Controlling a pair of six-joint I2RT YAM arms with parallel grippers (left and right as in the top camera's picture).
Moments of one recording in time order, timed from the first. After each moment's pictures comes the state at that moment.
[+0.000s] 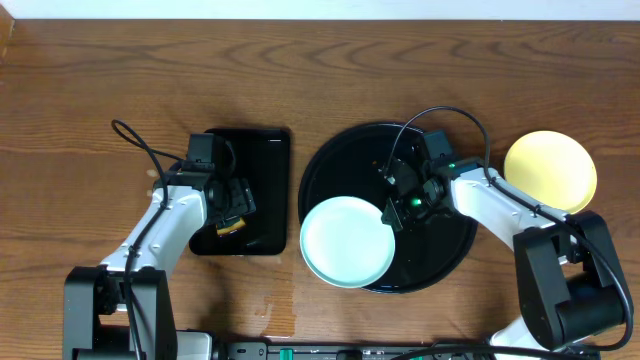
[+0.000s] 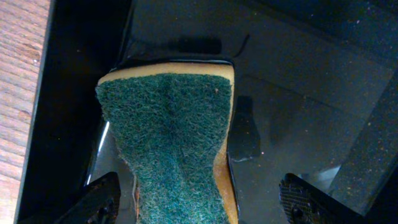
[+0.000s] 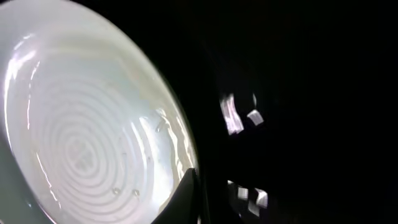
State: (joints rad) left arm -0.06 1.55 0.82 -0.63 0.00 -0.40; right arm 0.33 1.77 0.93 -0.59 -0.50 -0.02
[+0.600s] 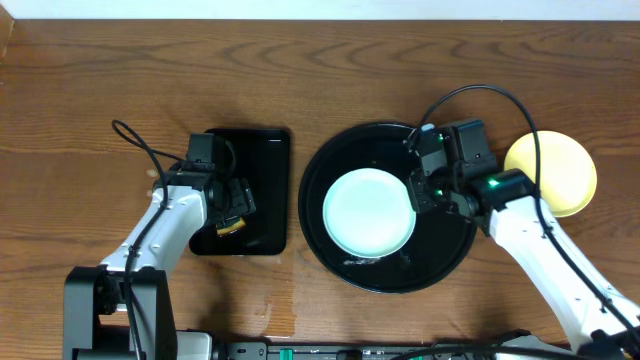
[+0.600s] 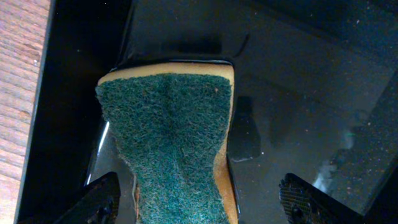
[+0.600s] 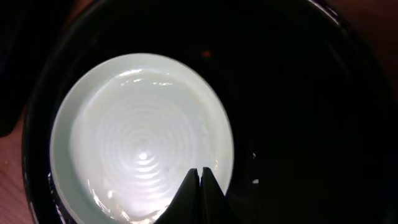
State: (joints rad) left arm -0.06 1.55 0.82 -0.63 0.00 -0.40; right arm 0.32 1.40 0.94 -0.61 -0.21 0.00
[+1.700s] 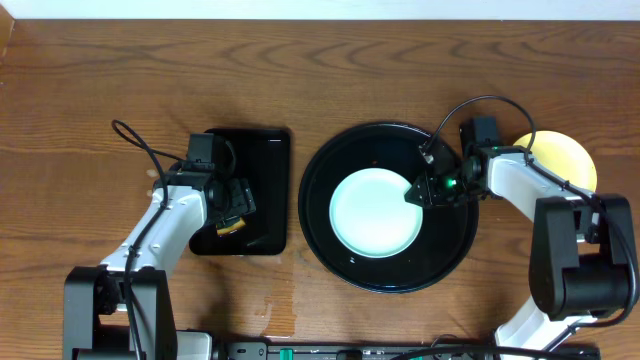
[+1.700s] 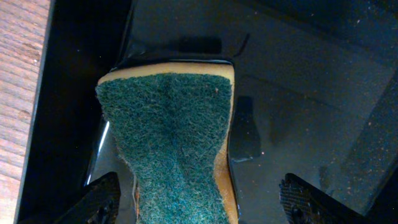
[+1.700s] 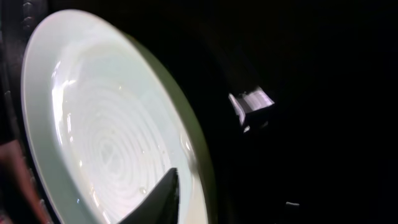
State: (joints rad) left arm -0.06 1.55 0.82 -0.63 0.00 -0.40; right arm 0.09 1.87 0.99 -0.57 -0.61 -0.05
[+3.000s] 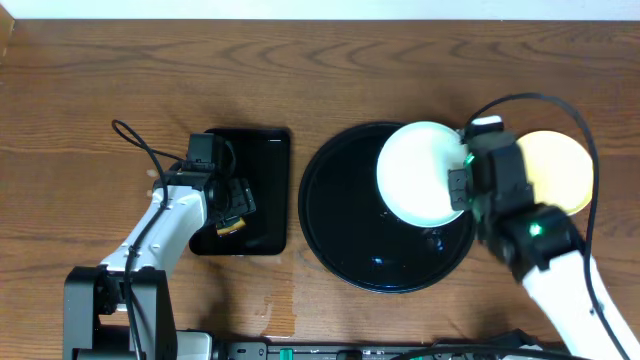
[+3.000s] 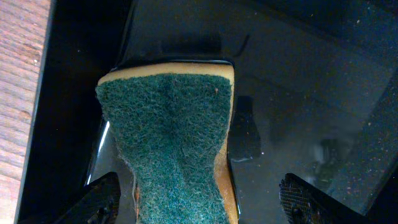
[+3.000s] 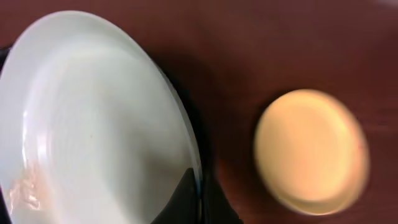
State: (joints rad) left arm -0.06 1.55 0.82 -0.63 0.00 -0.40; right arm 0.41 1.09 0.95 -0.69 0.42 0.10
